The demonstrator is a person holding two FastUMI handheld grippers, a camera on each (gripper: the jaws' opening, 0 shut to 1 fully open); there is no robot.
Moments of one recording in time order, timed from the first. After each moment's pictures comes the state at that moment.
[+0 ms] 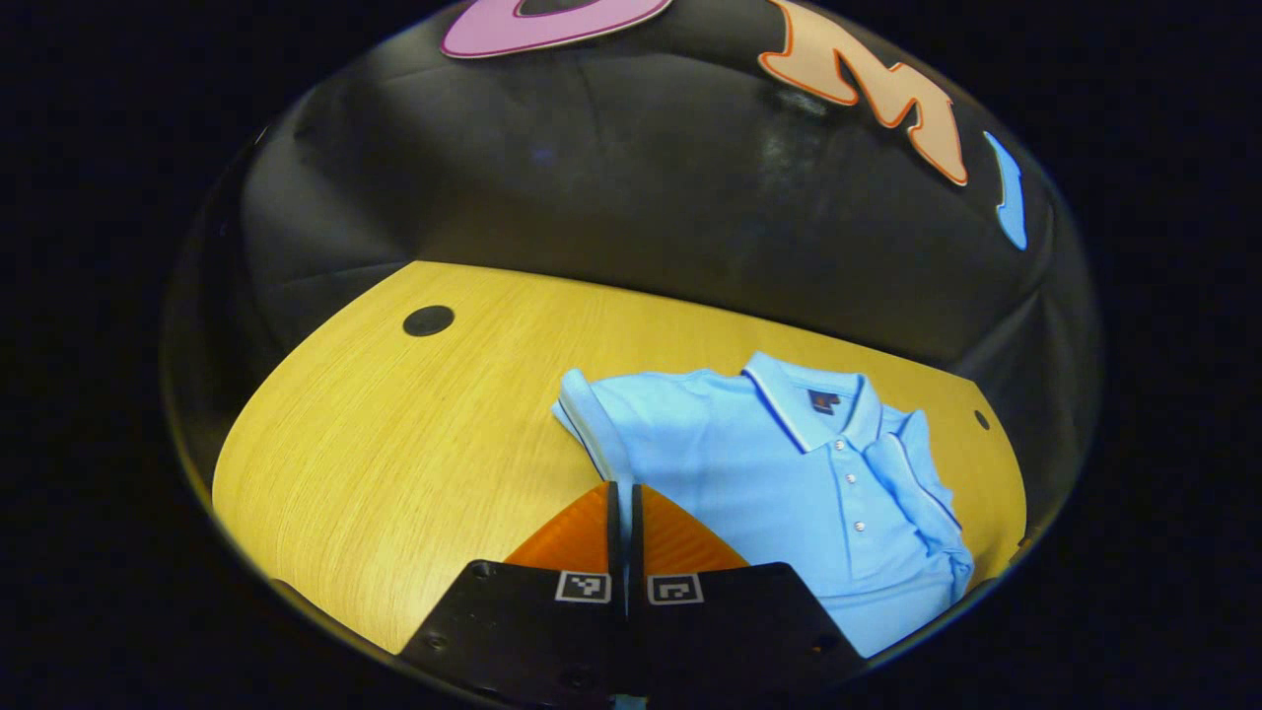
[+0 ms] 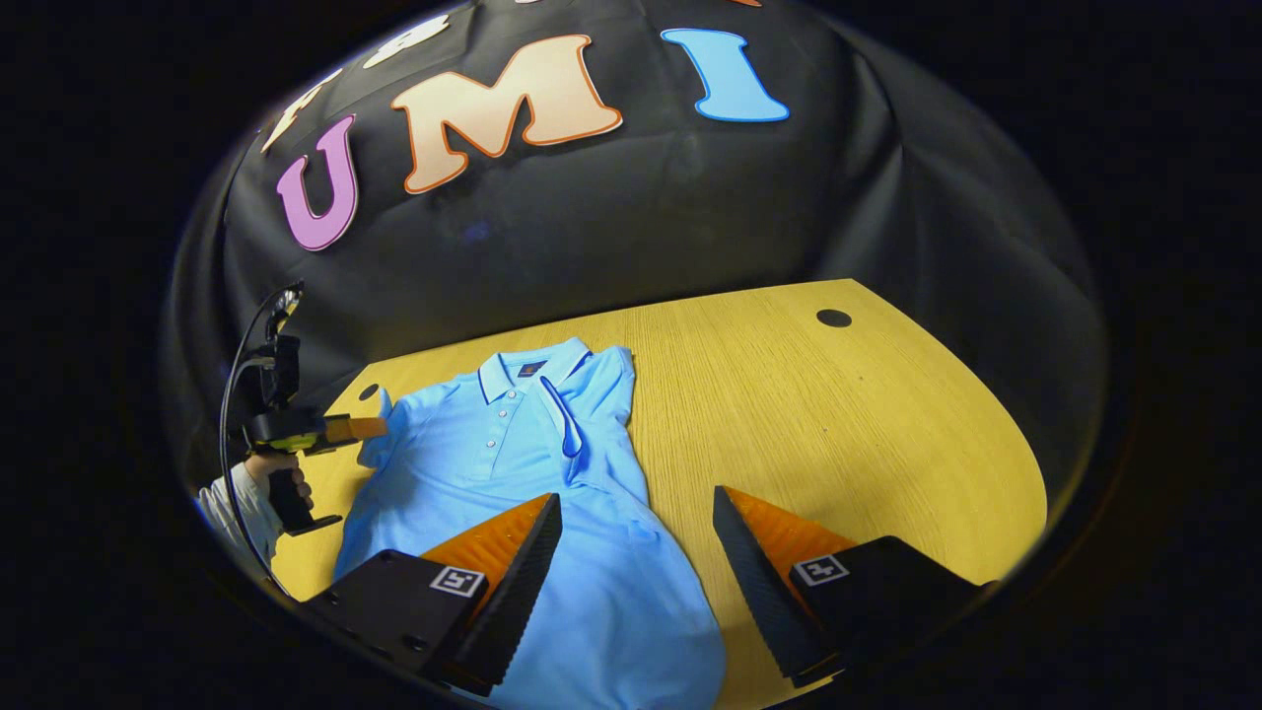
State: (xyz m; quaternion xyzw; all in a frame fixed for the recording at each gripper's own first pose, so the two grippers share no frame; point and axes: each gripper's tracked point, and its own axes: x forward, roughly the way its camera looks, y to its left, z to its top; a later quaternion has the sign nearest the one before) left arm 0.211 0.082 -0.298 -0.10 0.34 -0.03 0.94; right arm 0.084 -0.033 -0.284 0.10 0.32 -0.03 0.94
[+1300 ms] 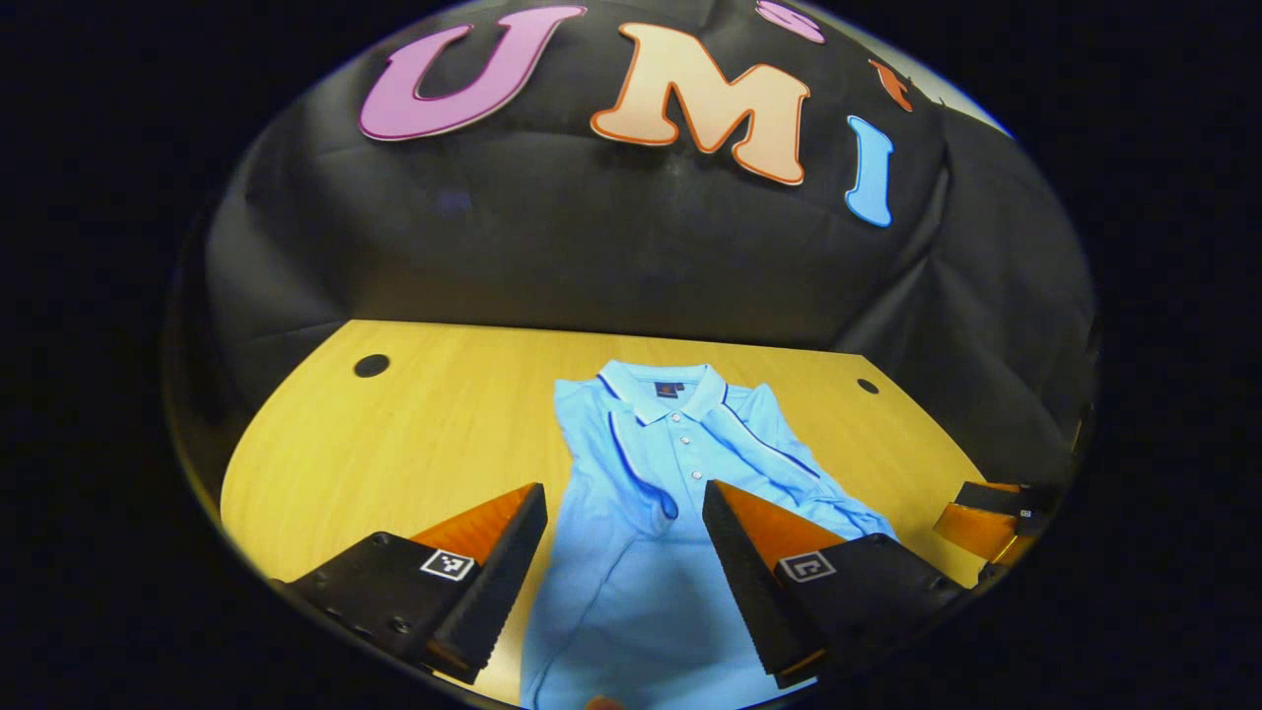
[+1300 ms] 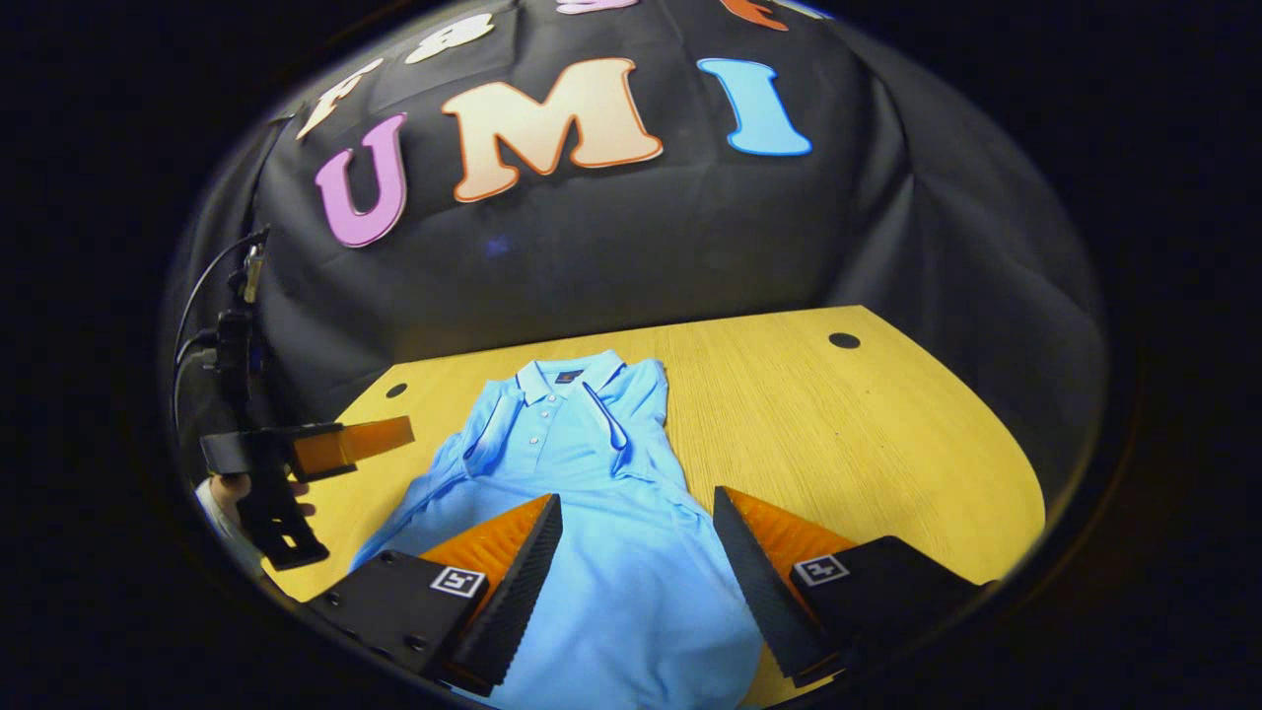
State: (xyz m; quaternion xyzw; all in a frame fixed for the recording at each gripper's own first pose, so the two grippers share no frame) left arm 0.098 0.039 -0.224 -0.06 0.27 -0.11 0.95; right arm 0.043 0.007 -0.260 0.07 0.28 0.00 0.96
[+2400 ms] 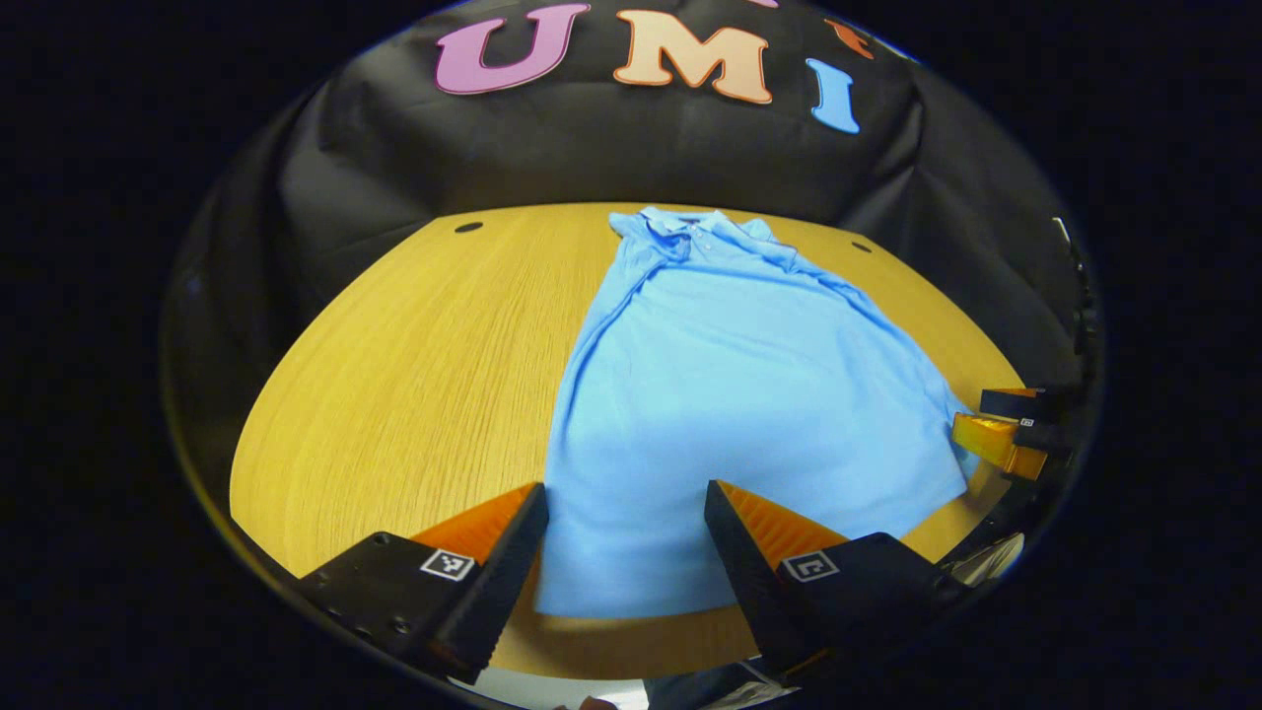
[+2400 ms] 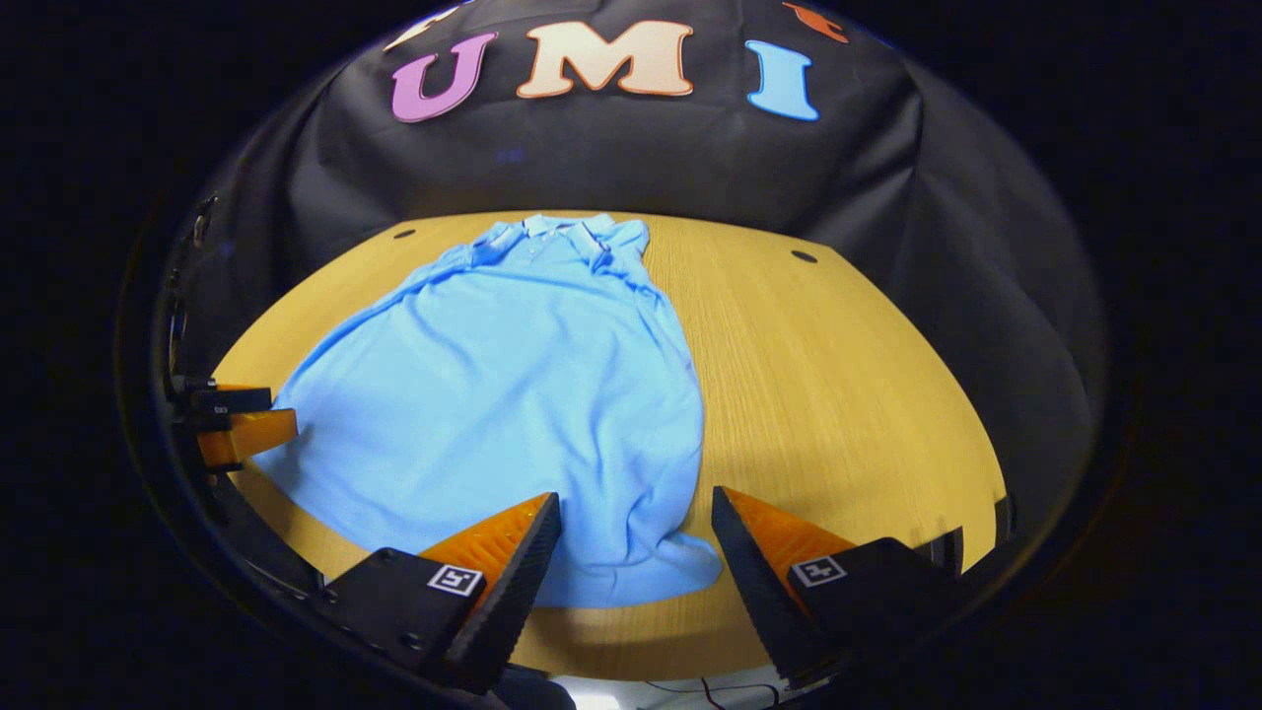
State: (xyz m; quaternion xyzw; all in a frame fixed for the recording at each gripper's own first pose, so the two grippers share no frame) left arm -0.150 0.081 -0.320 0.02 0.38 -0.08 0.92; right arm -0.154 -0.019 -0.359 -0.04 0.41 -0.01 0.91
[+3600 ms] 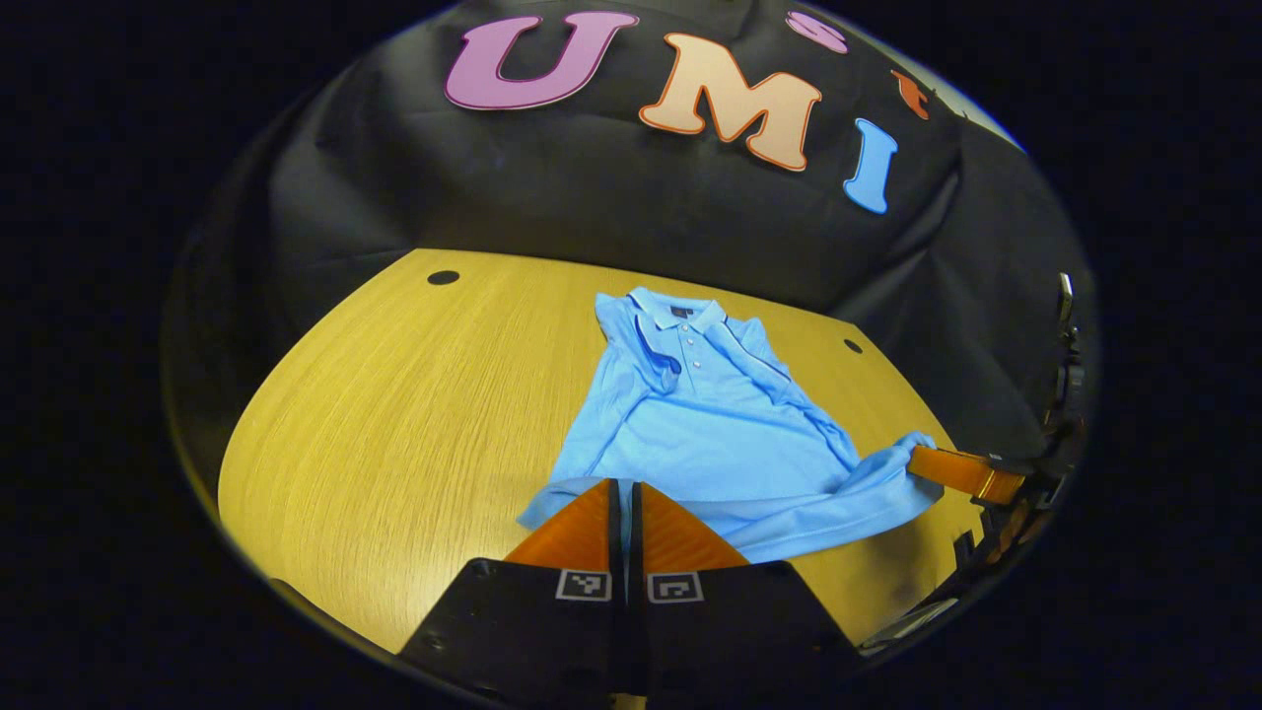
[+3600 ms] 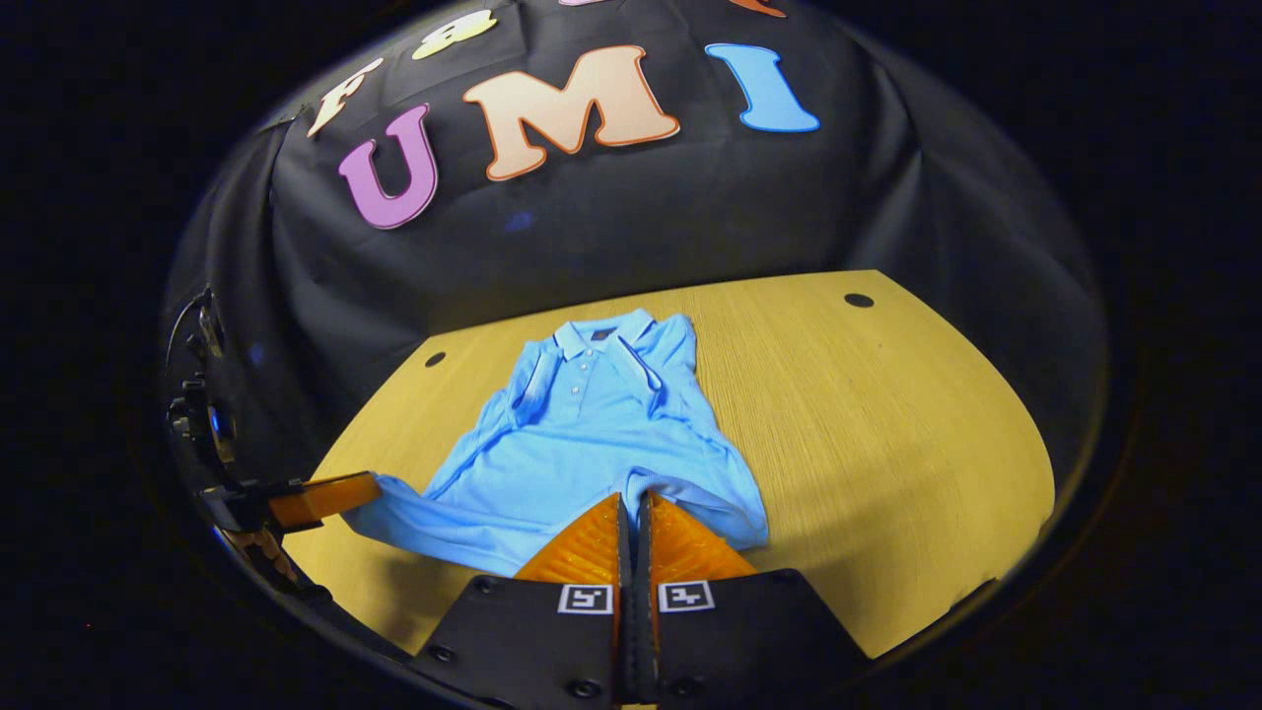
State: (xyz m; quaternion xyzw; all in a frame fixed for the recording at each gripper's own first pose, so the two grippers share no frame) left arm -0.006 0.059 -0.224 -0.10 0.33 -0.09 0.94; right arm 0.013 0.031 -0.253 0.11 0.32 0.02 0.94
